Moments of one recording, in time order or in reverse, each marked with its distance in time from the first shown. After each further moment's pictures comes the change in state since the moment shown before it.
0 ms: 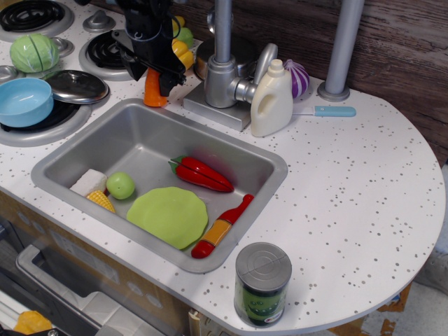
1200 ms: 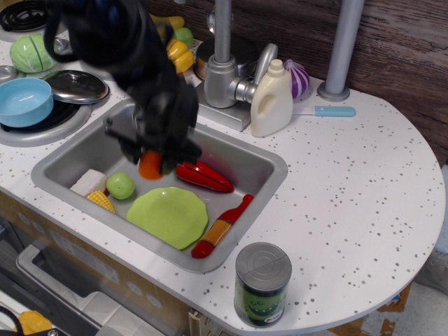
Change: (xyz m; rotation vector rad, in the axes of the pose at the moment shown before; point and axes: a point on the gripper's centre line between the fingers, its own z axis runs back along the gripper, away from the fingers) arm -0.116 -0.085 0.034 0.104 0.006 0.270
